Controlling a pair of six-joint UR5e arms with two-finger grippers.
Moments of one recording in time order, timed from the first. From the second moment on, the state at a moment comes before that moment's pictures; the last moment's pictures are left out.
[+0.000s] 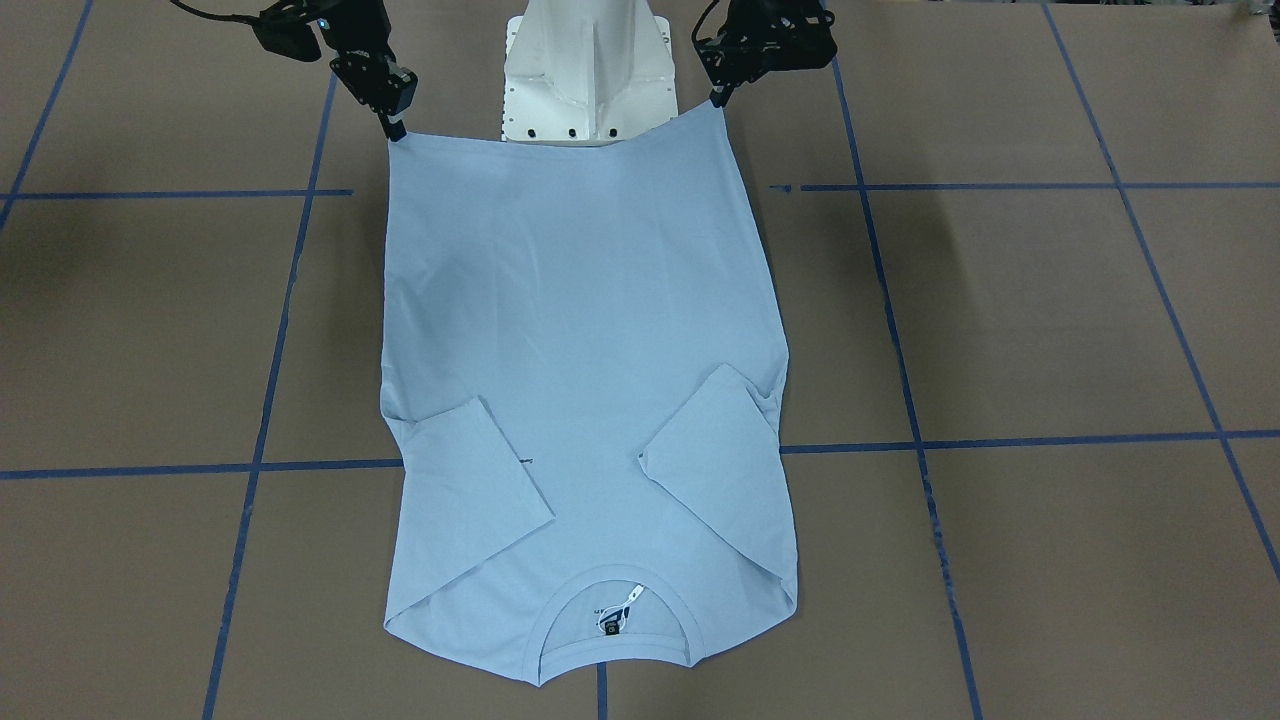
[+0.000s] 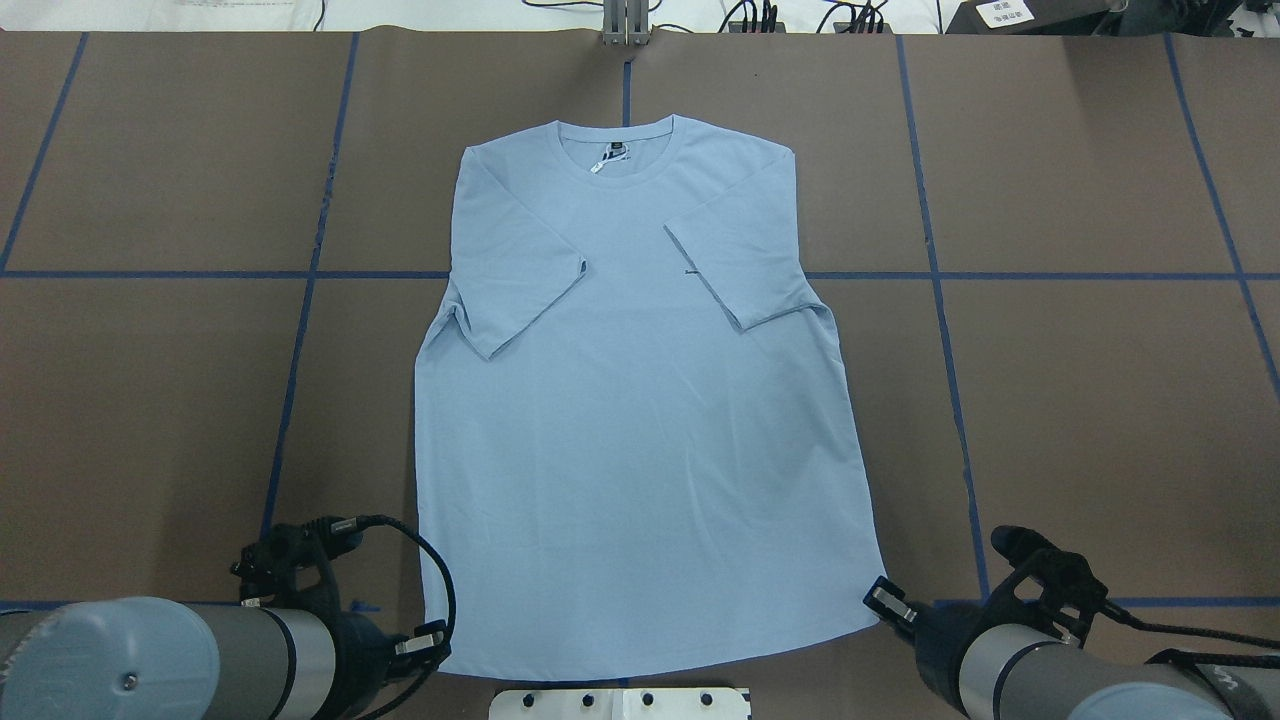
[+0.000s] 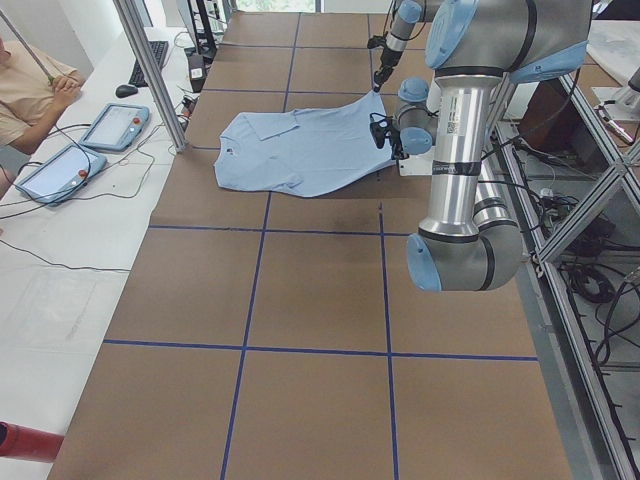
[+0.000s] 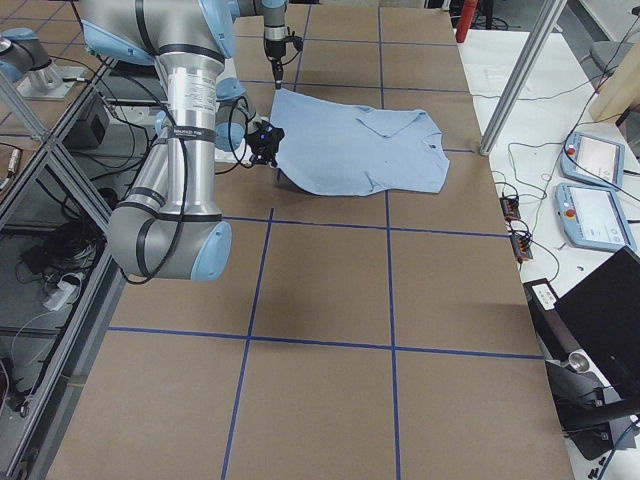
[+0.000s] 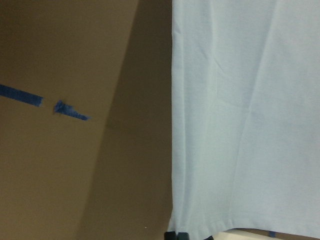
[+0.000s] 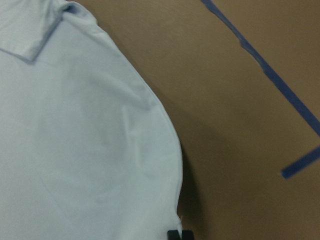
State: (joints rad) left arm -0.16 -1.73 -2.30 -1.75 -1.65 -1.79; right arm 0.04 -1.61 2.35 -1.42 1.28 2.11
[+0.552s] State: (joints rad) left arm -0.50 -1.88 -2.13 -1.74 -1.66 -1.45; right arm 0.45 -1.31 2.06 -1.42 1.48 1.68
